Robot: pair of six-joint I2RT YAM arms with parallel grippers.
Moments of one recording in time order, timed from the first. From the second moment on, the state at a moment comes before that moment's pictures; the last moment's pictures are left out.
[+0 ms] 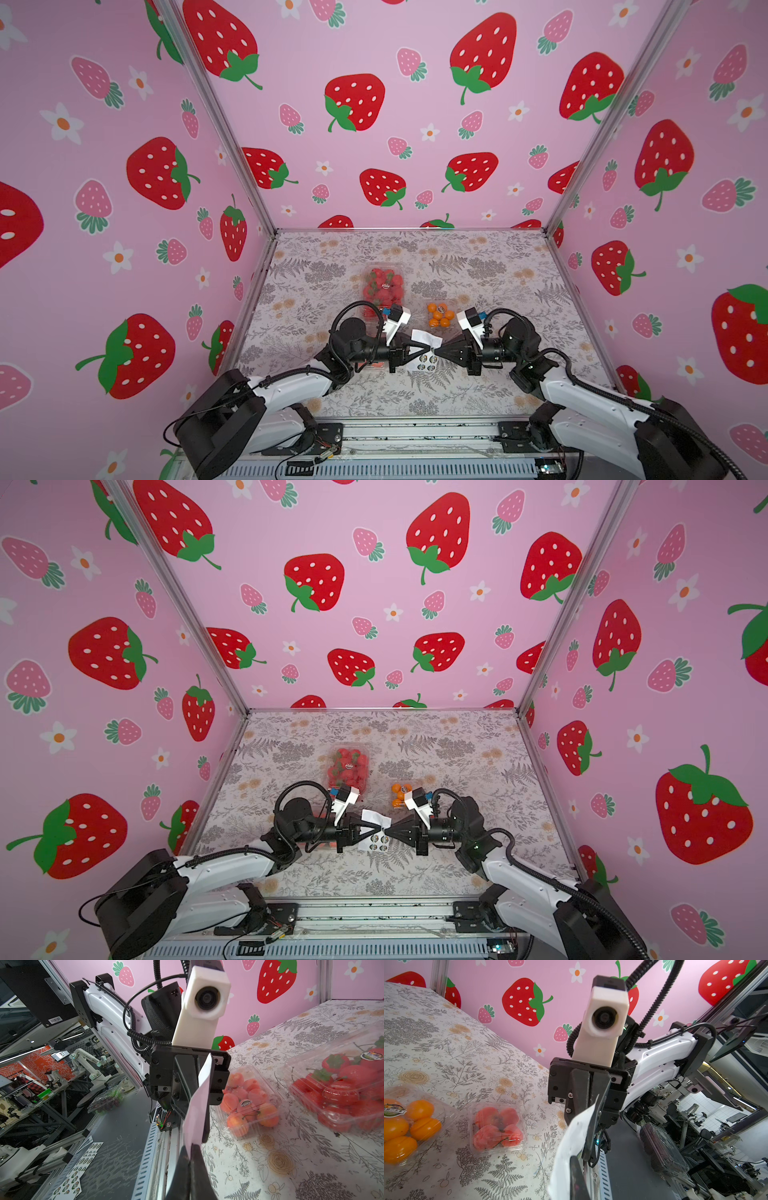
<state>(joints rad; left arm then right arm) -0.74 1.22 0.37 0.80 0.78 -0.49 0.70 1.01 0.29 0.66 -0.98 0.35</state>
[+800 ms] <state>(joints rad) -0.76 1.20 0.36 0.84 0.83 -0.49 0.70 1.01 0.29 0.66 -0.97 0.35</state>
